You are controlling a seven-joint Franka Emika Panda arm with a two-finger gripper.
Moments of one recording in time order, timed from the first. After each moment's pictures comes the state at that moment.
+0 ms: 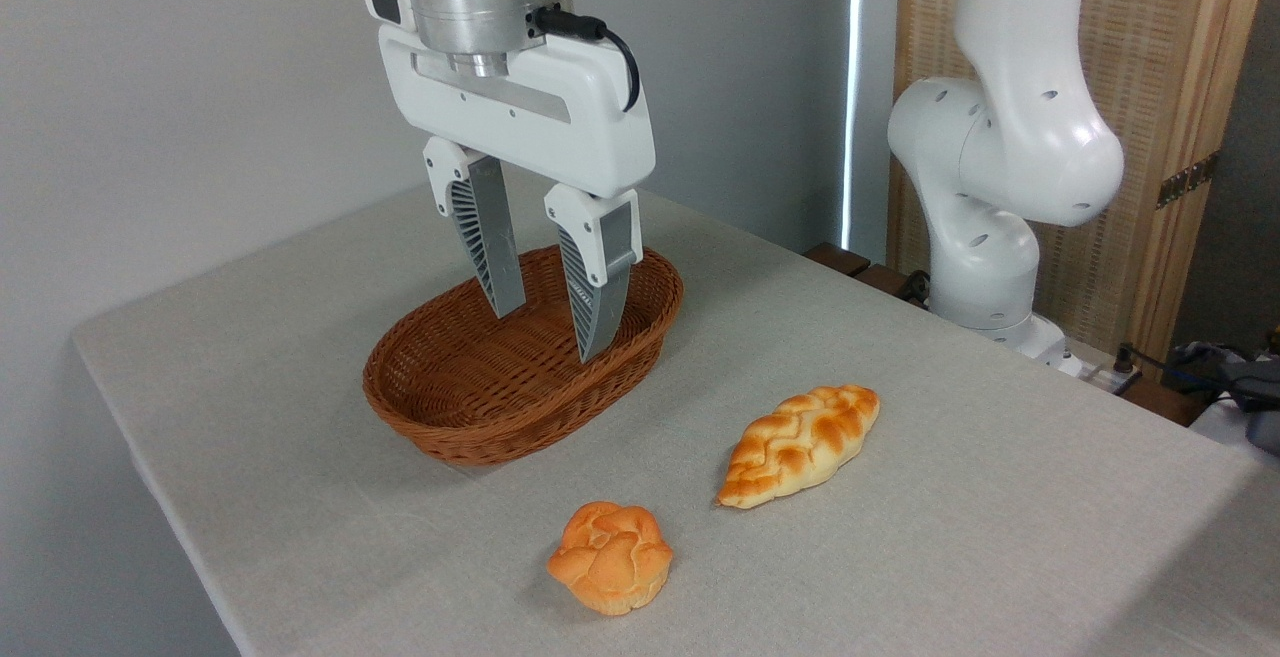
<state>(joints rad) -0.12 -0.03 0.15 -1.65 -0.04 1.65 0.69</state>
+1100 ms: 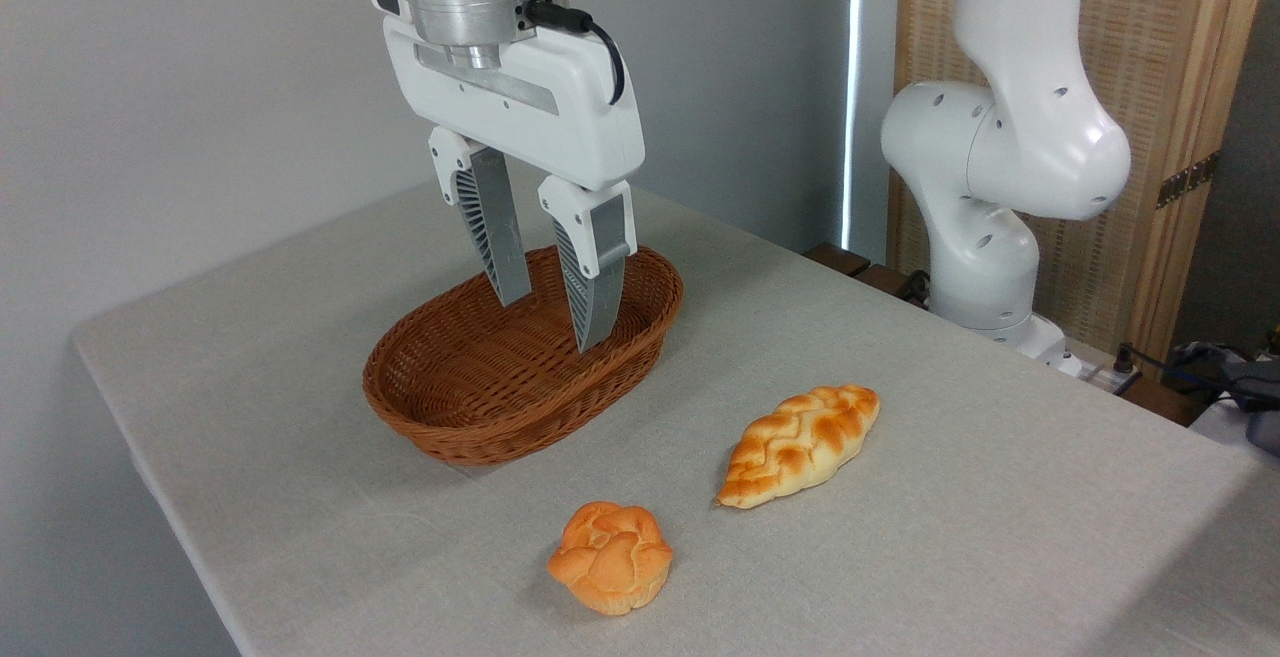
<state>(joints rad) 0.06 -0.03 -0.03 -1.64 -0.04 1.62 0.74</state>
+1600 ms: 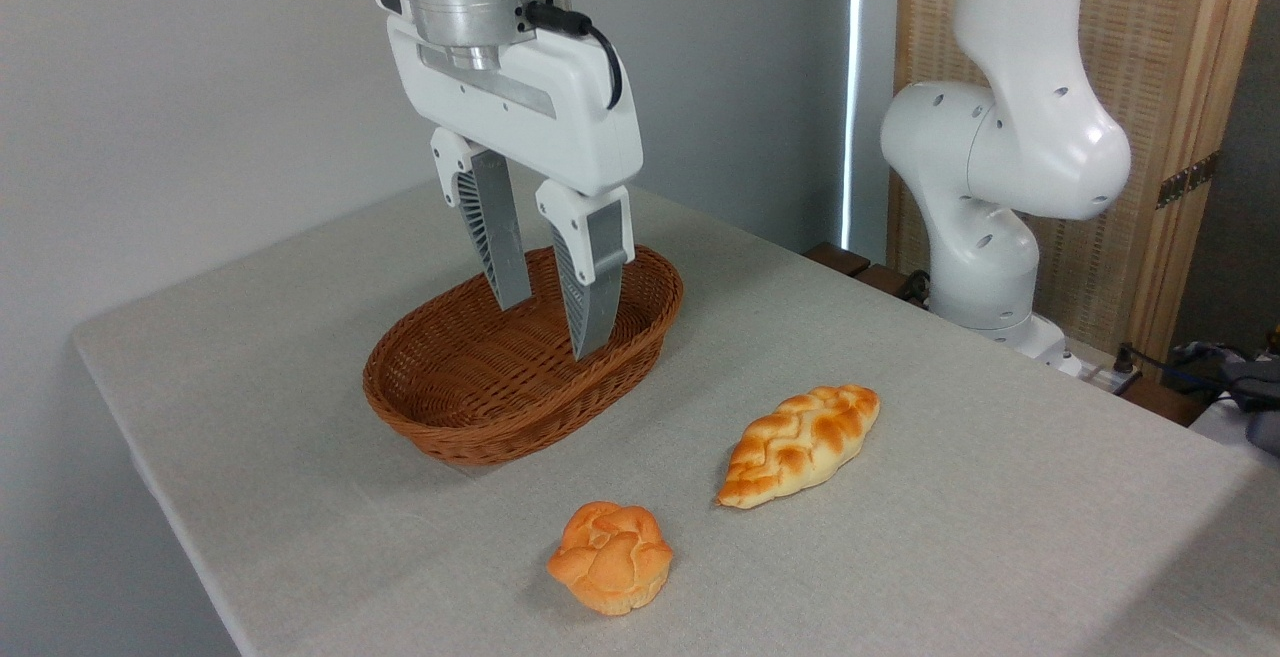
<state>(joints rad) 0.07 -0.02 -0.03 -1.65 -0.04 1.65 0.79</state>
